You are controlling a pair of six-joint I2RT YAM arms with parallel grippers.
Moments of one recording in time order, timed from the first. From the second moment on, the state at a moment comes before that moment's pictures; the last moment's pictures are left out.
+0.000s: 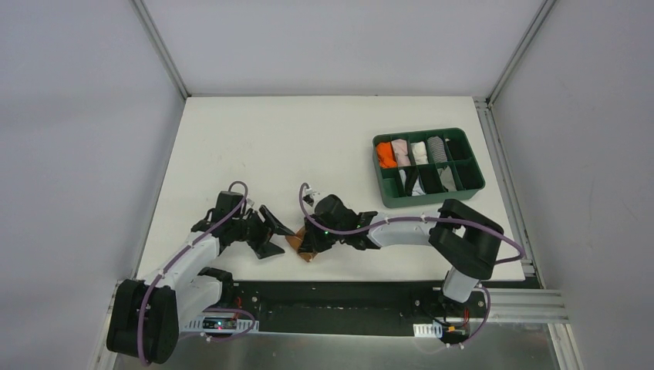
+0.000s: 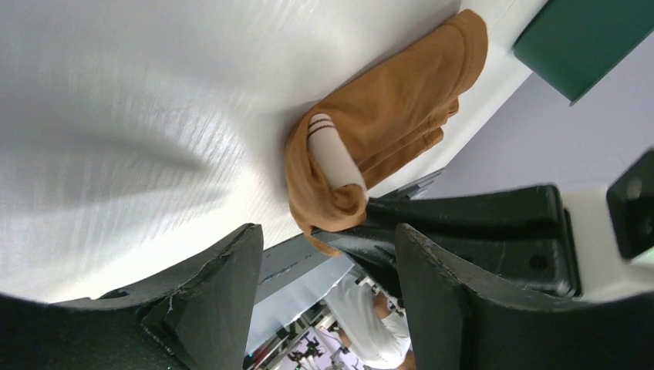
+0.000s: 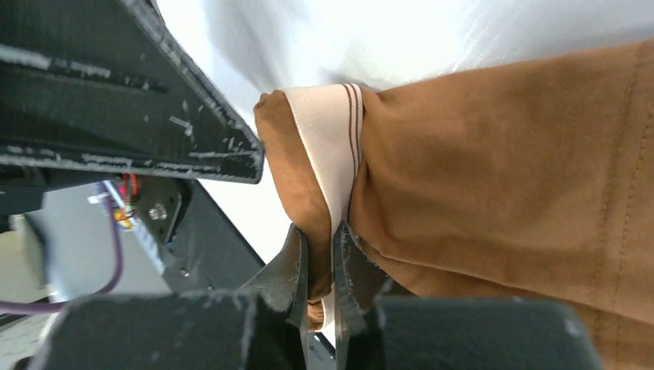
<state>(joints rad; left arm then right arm) -0.20 0.98 0.34 -0.37 0.62 -1.09 1.15 1.72 0.89 0.06 -0.15 0.69</state>
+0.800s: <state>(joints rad) -0.31 1.06 0.31 -0.33 0.59 -1.11 0.91 1.86 0.64 0.65 -0.58 1.16</state>
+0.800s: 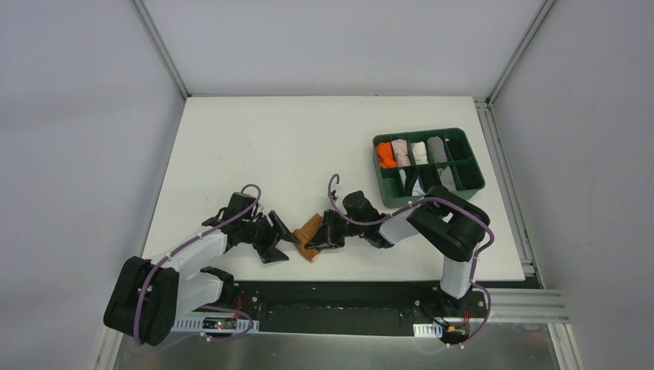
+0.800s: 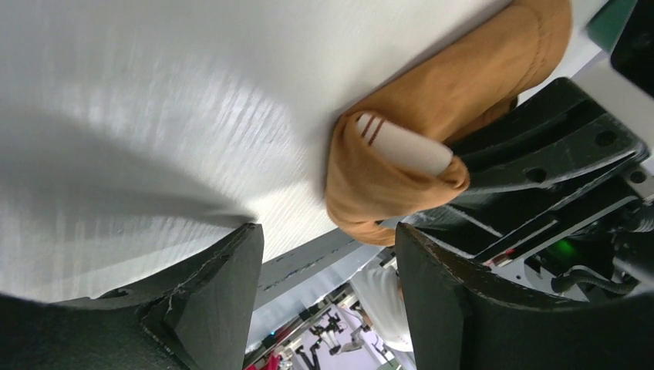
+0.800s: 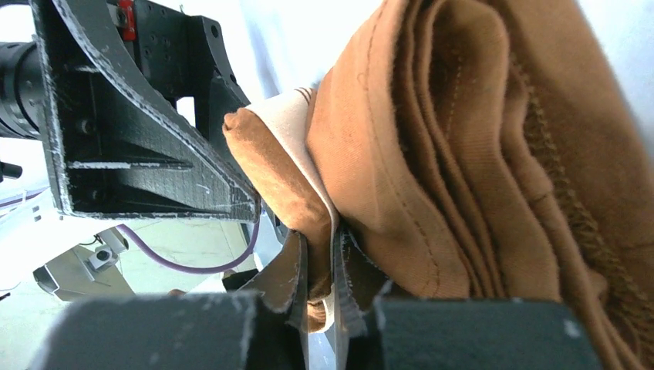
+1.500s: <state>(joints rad) -0.39 1.16 0.34 -0.17 0.41 -1.21 0.90 1.89 0.64 0.67 -0.62 1.19</state>
